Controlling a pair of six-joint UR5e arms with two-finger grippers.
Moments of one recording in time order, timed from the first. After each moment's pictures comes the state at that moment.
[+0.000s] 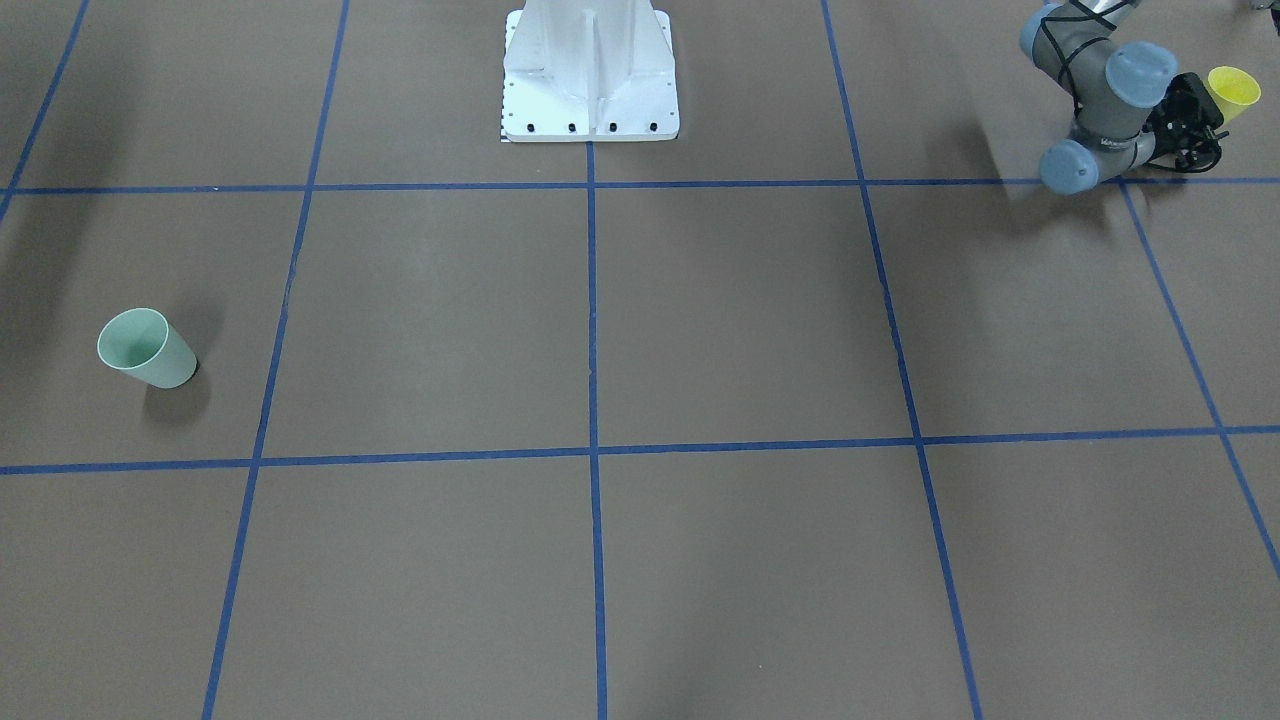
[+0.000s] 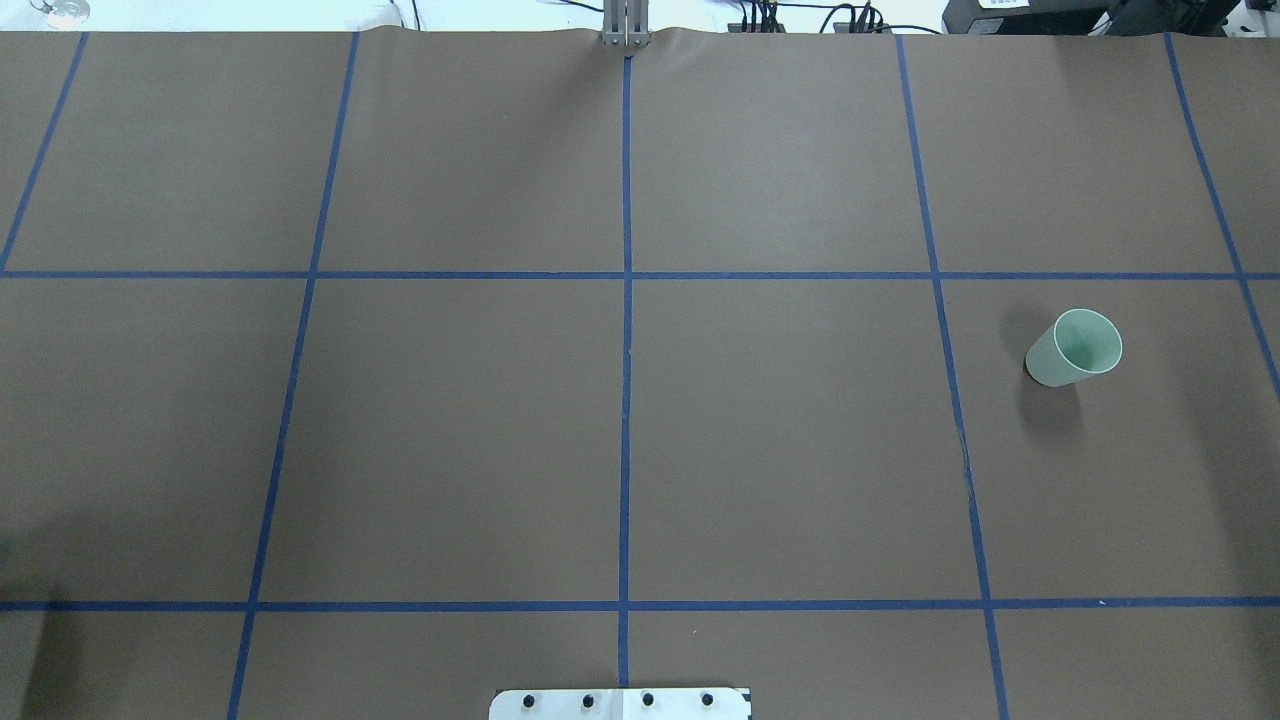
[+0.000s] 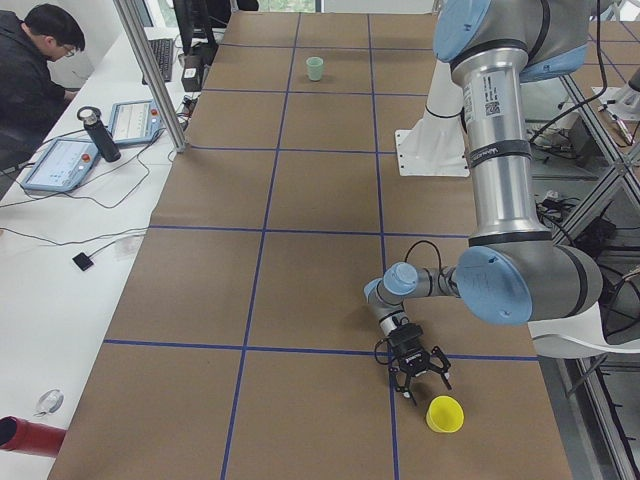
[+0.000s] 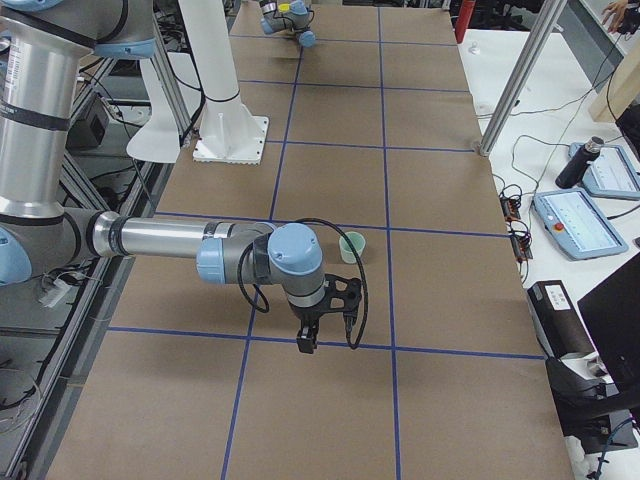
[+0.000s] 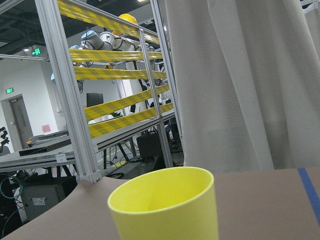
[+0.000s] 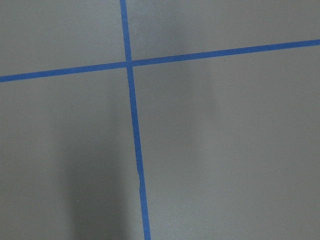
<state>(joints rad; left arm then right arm) -0.33 -1.28 -1.51 -1.14 -1.77 -2.70 1.66 -1.85 1.86 -1.50 2.32 0.12</state>
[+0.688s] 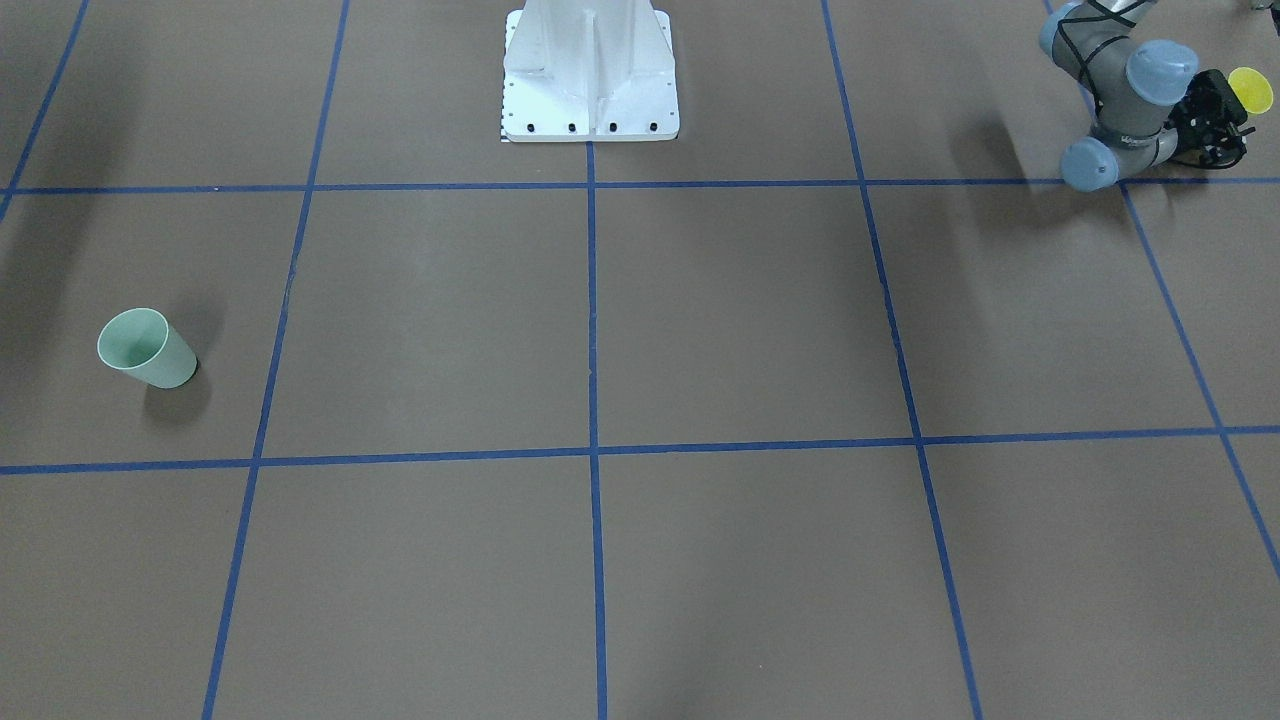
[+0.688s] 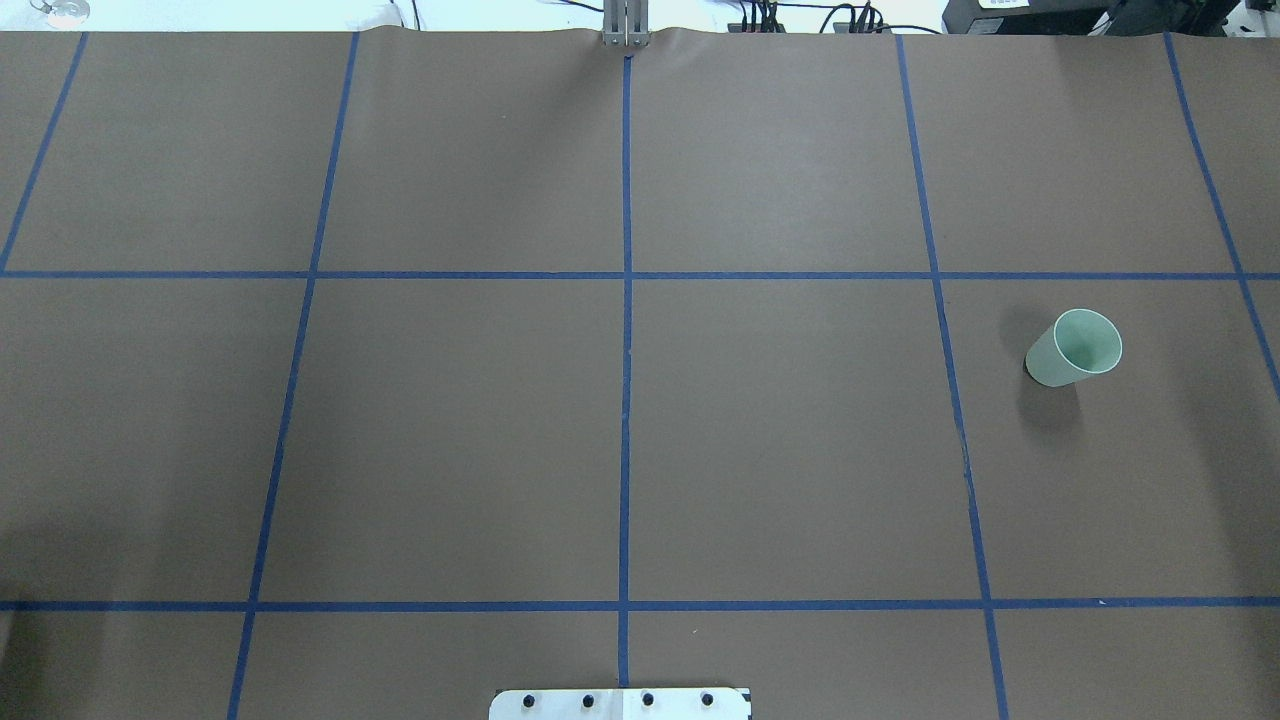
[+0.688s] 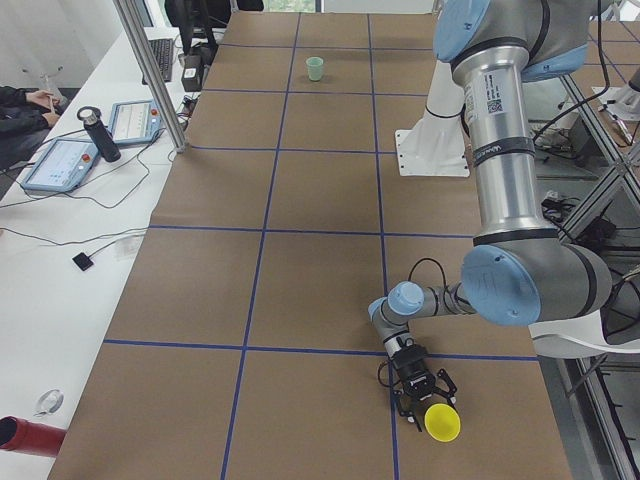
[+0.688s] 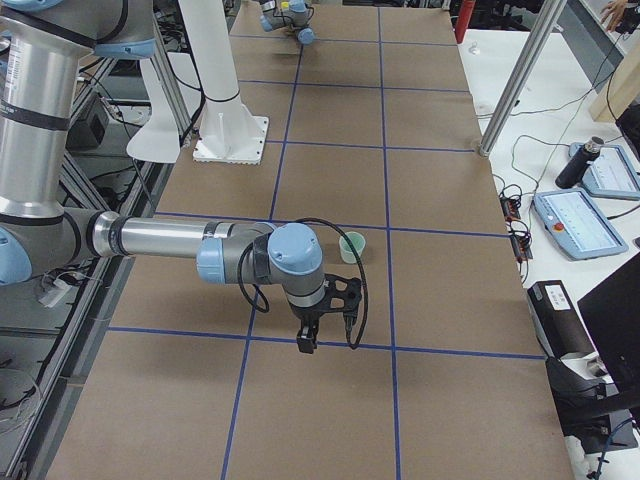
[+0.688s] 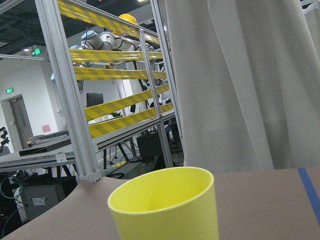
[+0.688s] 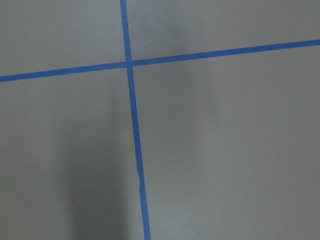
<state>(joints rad) -0.33 -1.26 -1.48 -1.17 -1.75 -2.70 1.66 -1.85 1.86 -1.50 2.32 0.12</state>
